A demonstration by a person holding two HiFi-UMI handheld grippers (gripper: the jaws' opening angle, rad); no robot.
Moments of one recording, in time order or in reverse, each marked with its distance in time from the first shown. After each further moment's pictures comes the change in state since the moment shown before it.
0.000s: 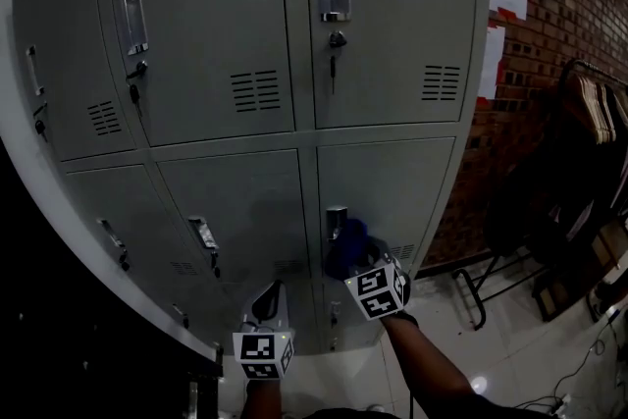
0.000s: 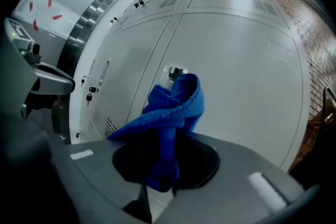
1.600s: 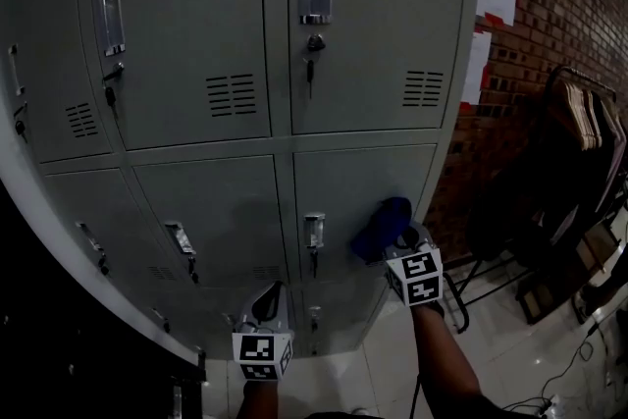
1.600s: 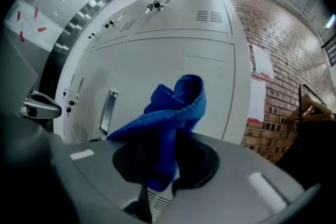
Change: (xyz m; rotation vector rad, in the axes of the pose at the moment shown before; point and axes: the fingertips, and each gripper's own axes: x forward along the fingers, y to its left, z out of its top) left arm 0.027 -0.039 -0.001 -0.022 -0.004 -0.068; right arm -0.056 -0.128 0.012 0.102 -0.080 -0.148
